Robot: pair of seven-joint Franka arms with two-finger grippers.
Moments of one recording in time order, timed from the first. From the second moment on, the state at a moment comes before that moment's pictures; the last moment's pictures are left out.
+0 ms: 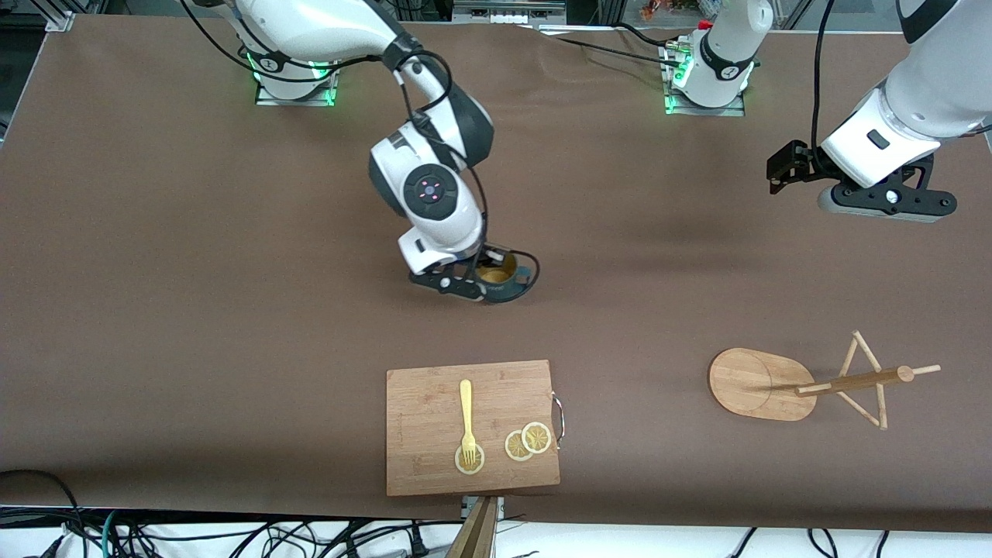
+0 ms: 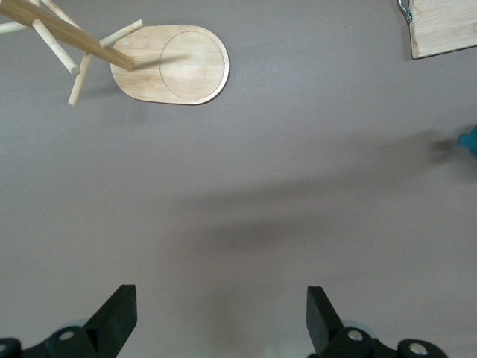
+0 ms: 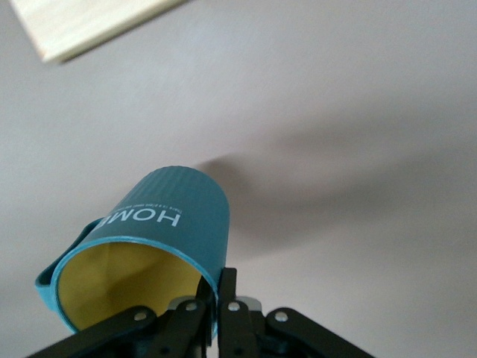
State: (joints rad) left arm 0.07 0.03 -0.25 -1.60 0.04 1.53 -0.07; right arm 0.70 0.72 0.02 -1.32 0.20 2.03 0.95
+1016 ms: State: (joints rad) left arm 0.07 0.03 -0.25 -1.60 0.04 1.53 -0.07; right arm 0.88 0.87 0.03 -1.21 0.29 2.09 1.14
